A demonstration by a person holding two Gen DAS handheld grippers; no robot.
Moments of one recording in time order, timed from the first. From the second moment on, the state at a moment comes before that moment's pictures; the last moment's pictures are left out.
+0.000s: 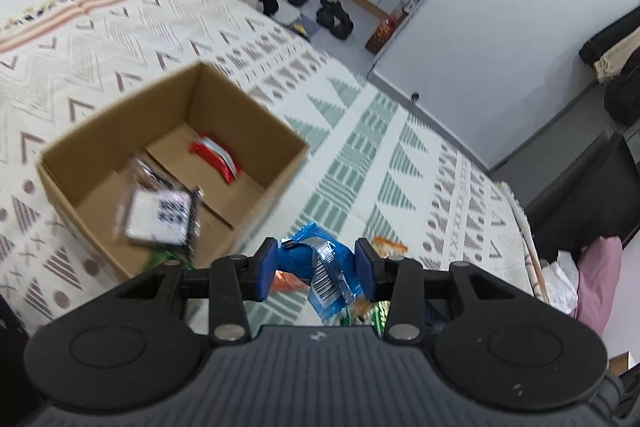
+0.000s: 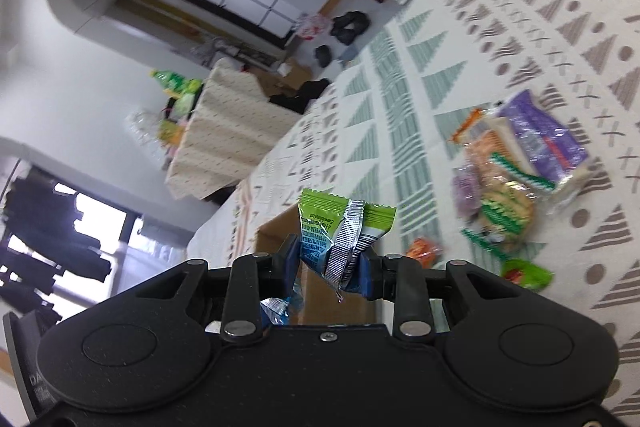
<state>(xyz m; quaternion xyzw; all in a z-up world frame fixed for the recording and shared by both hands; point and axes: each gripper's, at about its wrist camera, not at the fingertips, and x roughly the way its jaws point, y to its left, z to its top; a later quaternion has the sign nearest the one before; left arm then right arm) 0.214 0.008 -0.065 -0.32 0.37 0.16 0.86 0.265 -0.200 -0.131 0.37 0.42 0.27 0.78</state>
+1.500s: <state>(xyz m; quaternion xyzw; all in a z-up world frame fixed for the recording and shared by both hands) 0.204 0.152 -0.098 -0.35 0.42 0.24 0.80 0.274 -0.062 -0.135 0.28 0.43 0.36 0.78</state>
